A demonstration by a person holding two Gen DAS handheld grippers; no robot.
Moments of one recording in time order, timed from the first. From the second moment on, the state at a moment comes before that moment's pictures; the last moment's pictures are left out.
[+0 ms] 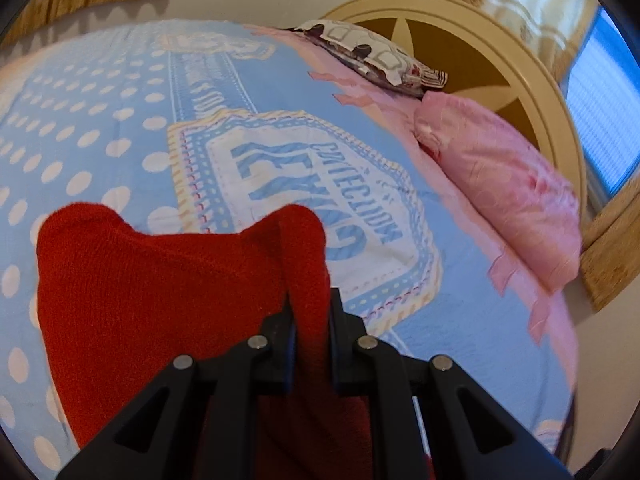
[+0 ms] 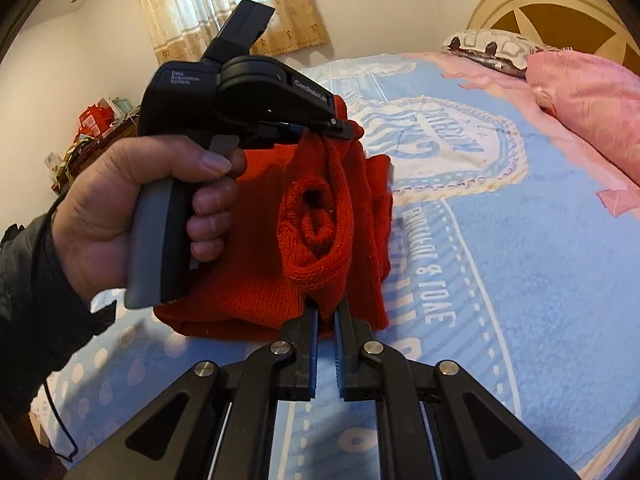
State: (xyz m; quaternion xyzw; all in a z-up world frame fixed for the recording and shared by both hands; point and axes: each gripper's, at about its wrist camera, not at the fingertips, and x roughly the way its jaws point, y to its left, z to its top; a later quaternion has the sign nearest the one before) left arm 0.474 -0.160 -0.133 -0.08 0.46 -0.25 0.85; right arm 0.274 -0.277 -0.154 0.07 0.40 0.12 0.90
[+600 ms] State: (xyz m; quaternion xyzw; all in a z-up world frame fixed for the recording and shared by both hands) left arm 0.414 -0.125 -0.105 -0.02 0.39 -0.23 0.89; right arm 0.275 -0.284 -0.164 0.11 0.43 0.14 0.88
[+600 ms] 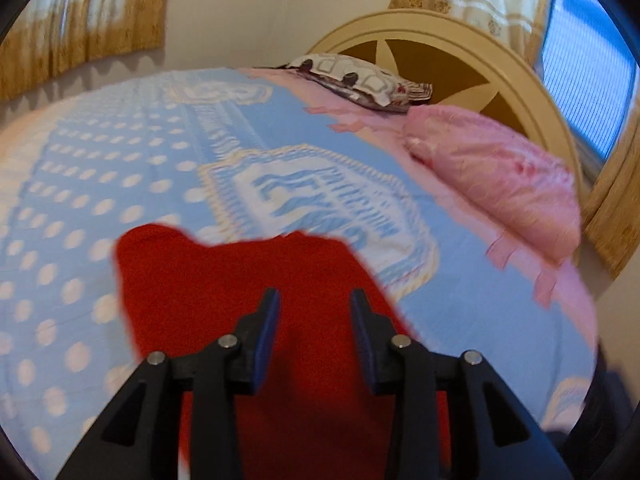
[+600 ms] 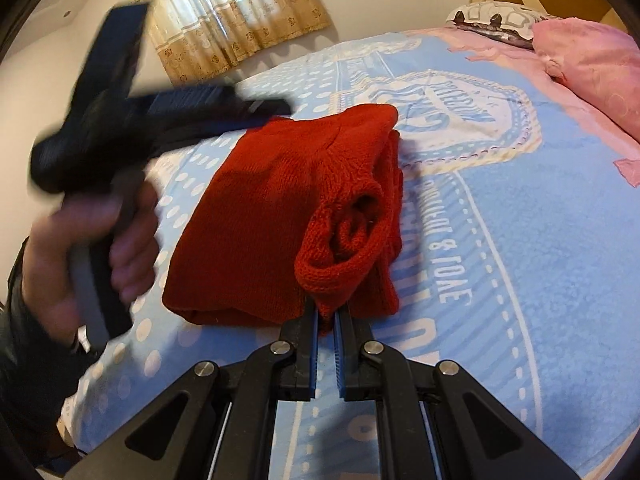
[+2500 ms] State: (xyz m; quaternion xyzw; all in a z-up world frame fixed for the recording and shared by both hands) left arm 0.331 -0.039 -0.175 -0.08 0.40 -0.19 0.89; right arm 0.416 -0.182 -0.150 -0.02 0.48 0.15 0.86
